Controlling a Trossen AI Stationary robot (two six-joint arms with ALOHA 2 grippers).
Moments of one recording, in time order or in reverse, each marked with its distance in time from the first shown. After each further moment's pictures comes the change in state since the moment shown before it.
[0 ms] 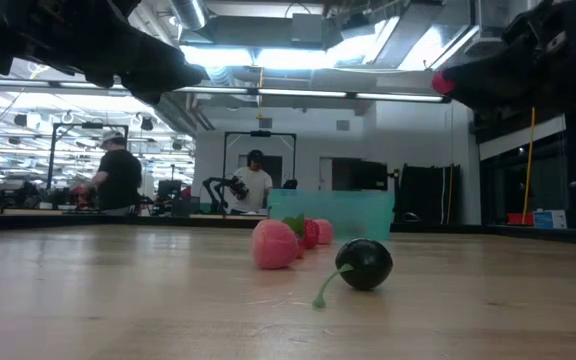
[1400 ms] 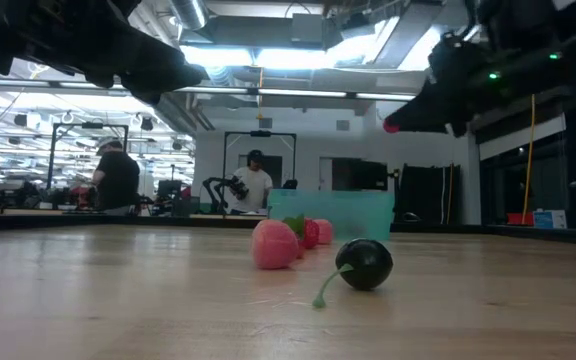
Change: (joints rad) left arm 0.000 0.000 0.000 -0.002 0.000 0.000; right arm -0.227 0.270 0.314 -0.377 0.167 0.083
